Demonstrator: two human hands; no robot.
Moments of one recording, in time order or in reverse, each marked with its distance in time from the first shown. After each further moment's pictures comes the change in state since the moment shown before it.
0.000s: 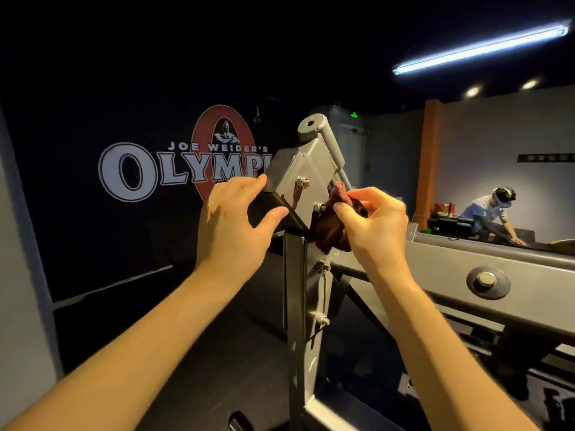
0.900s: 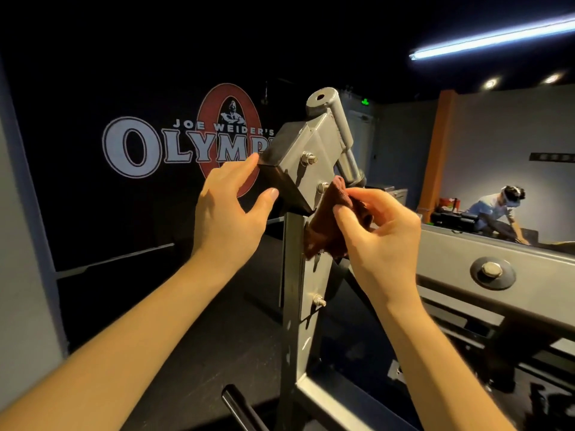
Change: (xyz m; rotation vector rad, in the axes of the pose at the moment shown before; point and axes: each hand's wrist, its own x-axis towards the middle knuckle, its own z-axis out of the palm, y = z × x) left_hand -0.016 -0.011 0.008 -0.128 0.074 -0.069; right_hand -0.045 -0.007 -0.016 0.081 -0.060 -0.124
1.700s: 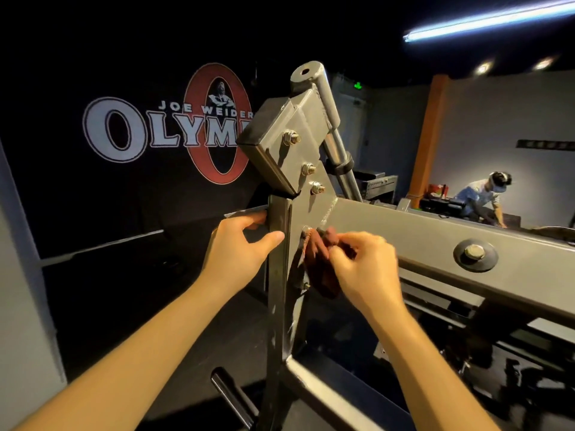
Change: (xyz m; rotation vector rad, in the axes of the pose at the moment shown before) left_hand -0.052 -0.016 0.041 -0.117 -0.315 -0.337; right_hand -0.031 0.057 -0.014 -0.486 -0.296 0.258
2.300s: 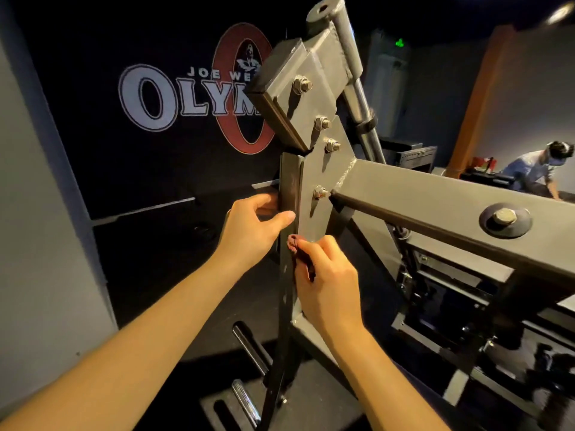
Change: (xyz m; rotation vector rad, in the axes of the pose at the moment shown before) left_hand -0.027 -0.004 0.017 0.034 0.002 -0.141; right_hand -0.066 0.024 0.074 0.098 0.024 -0.346
